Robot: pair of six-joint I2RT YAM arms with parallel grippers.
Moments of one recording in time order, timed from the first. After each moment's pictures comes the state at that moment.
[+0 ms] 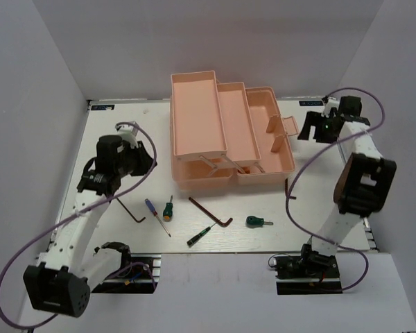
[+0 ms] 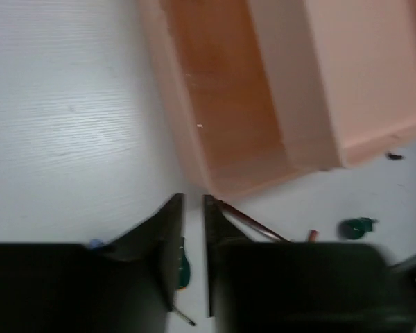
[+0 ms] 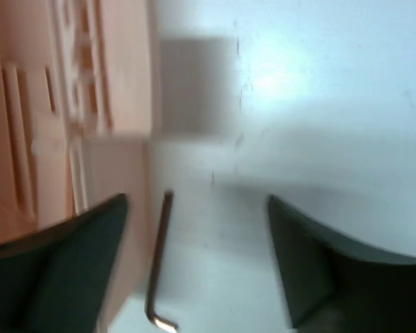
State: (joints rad) left arm -0.17 1.00 0.91 -0.46 0.23 -0.30; right arm -0.22 1.88 1.50 -0.57 -0.43 -0.08
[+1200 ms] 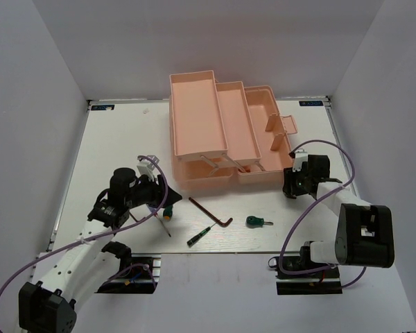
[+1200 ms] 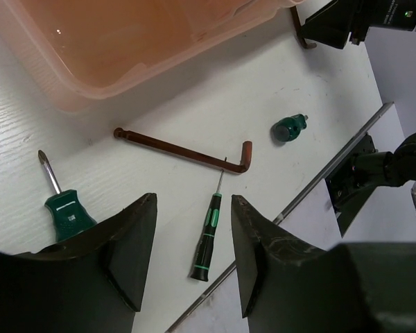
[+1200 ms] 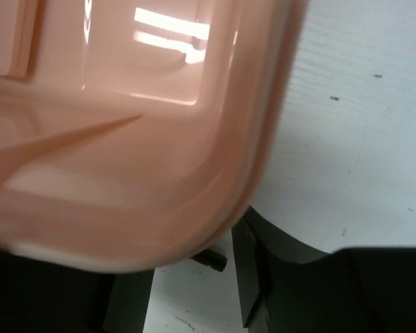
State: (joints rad) left arm -0.35 0.74 0.49 -0.26 0.52 -0.42; right arm -0.02 1.33 0.56 -0.16 -0.27 -0.22
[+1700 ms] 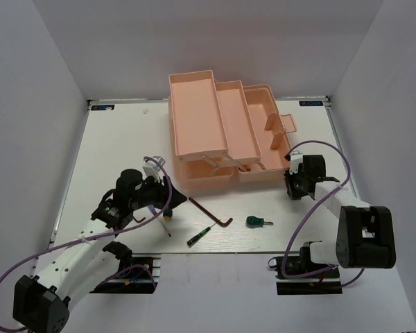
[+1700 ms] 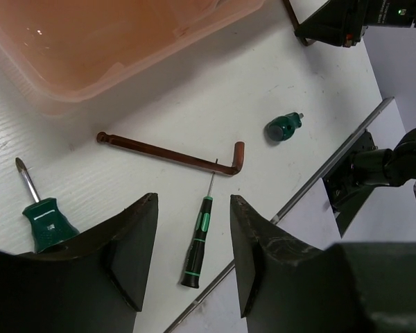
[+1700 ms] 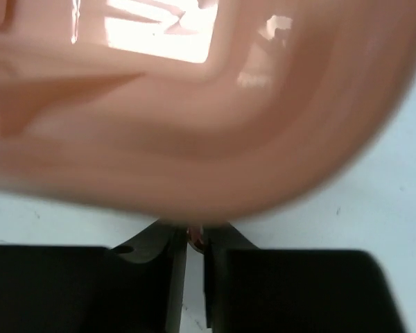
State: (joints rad) left arm -0.46 0.76 0.49 -0.22 0.42 -0.46; right arm 0.04 1.33 0.58 -0.24 -0.17 -0.27
